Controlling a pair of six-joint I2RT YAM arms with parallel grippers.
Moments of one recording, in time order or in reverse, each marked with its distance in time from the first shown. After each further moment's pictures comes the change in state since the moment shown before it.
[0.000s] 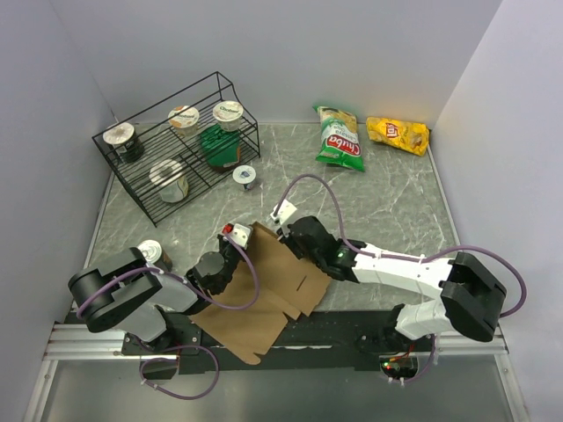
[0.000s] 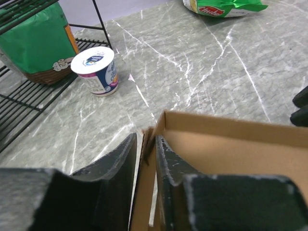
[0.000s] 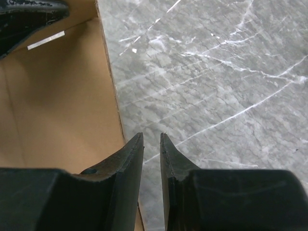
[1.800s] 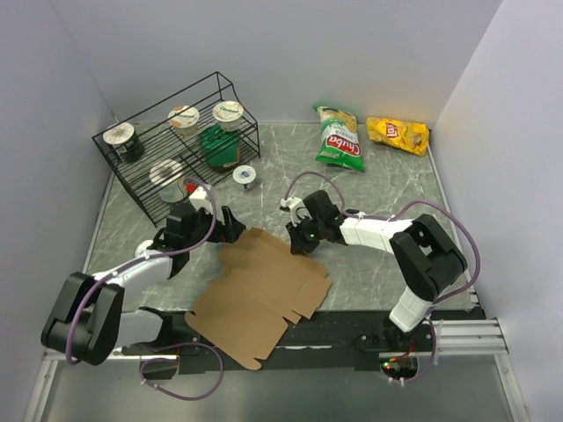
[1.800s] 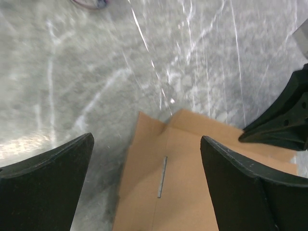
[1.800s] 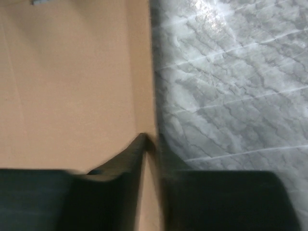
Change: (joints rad) left arm 0.599 -0.229 0.240 -0.926 0.805 -0.489; right arm -0.355 0.338 0.117 -0.138 -0.724 -0.009
